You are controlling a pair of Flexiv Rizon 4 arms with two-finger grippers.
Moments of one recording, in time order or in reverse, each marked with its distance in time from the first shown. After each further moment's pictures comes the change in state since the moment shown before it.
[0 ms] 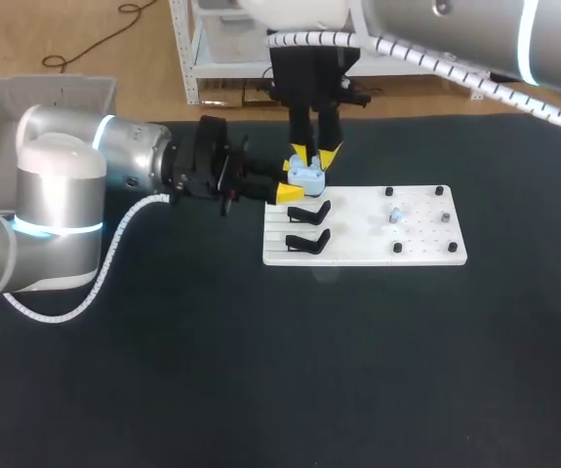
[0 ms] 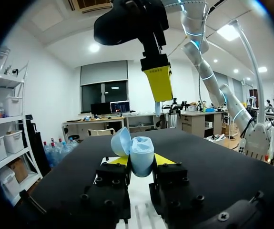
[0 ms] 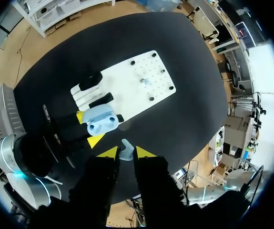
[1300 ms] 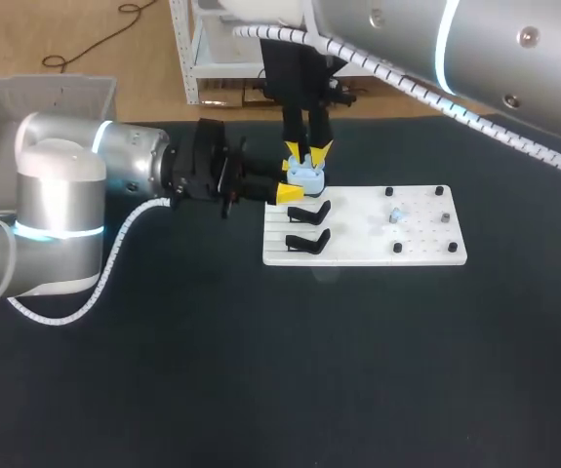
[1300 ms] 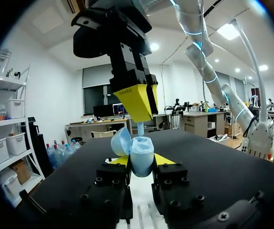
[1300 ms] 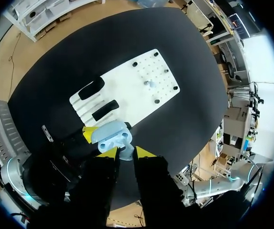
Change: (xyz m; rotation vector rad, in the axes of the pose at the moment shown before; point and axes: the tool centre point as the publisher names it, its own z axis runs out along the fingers) left arm 0.001 0.002 0.000 -0.026 -0.017 0.015; right arm -0.022 0.023 0.016 0.036 0.035 0.085
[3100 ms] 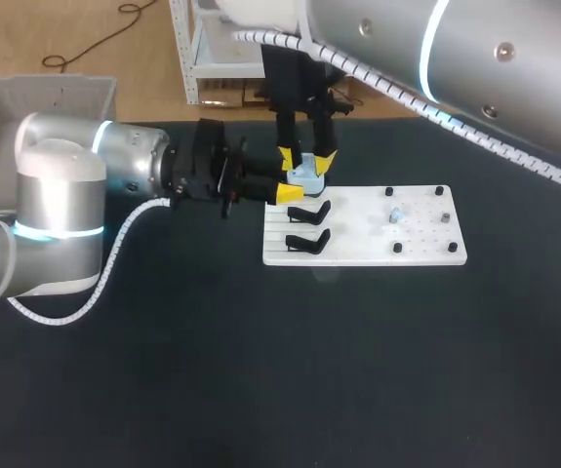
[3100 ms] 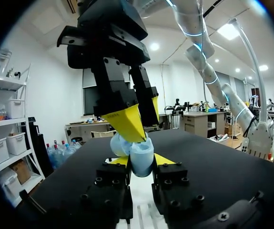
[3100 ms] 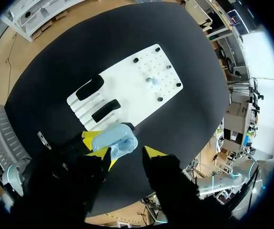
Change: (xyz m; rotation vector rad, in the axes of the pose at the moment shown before) left arm 0.000 0.000 0.000 -0.001 0.000 0.000; right arm -0.003 0.007 0.012 0.001 0.039 0.028
